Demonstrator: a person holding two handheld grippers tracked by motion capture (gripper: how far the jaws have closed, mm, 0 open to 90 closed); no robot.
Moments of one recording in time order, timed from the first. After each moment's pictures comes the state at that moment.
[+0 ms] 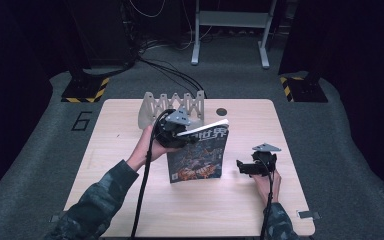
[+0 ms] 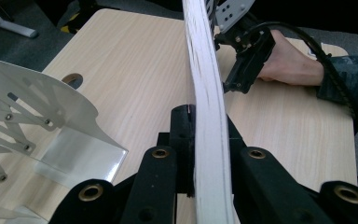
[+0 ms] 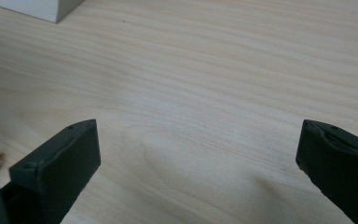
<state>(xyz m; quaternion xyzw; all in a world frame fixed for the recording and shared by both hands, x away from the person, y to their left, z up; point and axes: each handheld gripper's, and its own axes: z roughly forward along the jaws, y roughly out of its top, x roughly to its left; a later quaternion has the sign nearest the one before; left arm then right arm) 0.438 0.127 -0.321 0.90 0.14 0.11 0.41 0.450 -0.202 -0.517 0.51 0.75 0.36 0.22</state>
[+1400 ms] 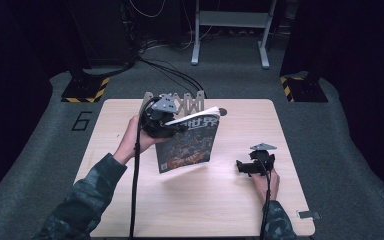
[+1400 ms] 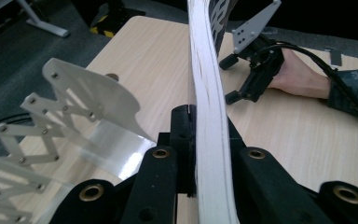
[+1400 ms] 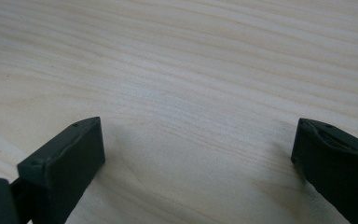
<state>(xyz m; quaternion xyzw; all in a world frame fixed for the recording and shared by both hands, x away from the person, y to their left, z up) 0.438 0.161 -0.282 0.89 0.18 0.14 0.40 0.462 -0.199 -0.529 0.53 0.75 0.33 0.22</state>
